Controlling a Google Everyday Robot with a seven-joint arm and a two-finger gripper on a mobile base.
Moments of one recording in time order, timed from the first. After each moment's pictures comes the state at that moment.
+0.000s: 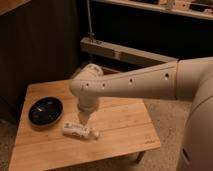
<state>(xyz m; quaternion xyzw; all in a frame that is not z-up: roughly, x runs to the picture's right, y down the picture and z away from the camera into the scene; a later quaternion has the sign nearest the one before) -0.084 0.123 0.685 -0.30 0.05 0.30 0.90</state>
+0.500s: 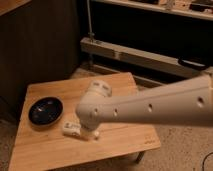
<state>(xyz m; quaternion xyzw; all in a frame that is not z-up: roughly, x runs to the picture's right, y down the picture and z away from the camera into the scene) -0.074 0.172 0.621 -0.25 -0.03 0.27 0.93</state>
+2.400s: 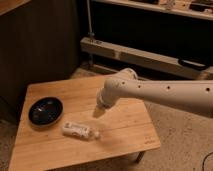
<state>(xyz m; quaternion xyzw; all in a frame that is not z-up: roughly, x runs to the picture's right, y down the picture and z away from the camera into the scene) -0.044 0.086 0.719 -0.25 -0.17 0.14 0.94</state>
